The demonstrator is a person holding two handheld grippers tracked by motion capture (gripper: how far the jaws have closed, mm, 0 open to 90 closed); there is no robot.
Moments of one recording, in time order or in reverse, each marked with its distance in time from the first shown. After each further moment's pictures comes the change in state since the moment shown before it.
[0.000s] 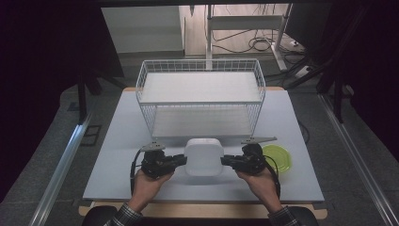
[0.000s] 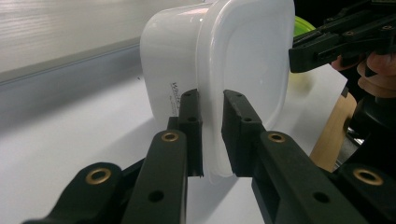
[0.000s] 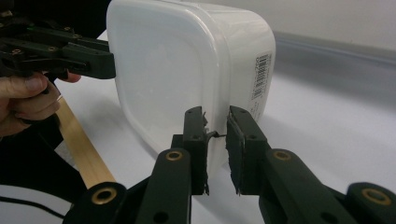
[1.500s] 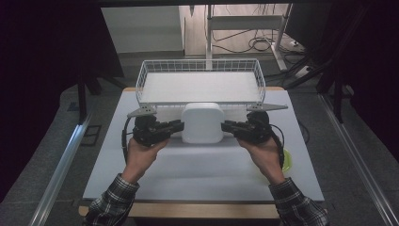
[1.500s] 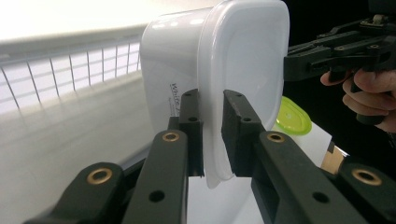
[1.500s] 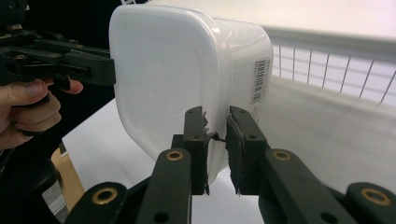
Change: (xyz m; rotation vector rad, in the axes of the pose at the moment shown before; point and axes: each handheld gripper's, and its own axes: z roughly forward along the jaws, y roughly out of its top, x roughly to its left) left arm -0.005 0.102 -0.040 -0.141 0.011 0.078; right arm 0.018 0.093 -0.039 -0.179 -0.022 -0.113
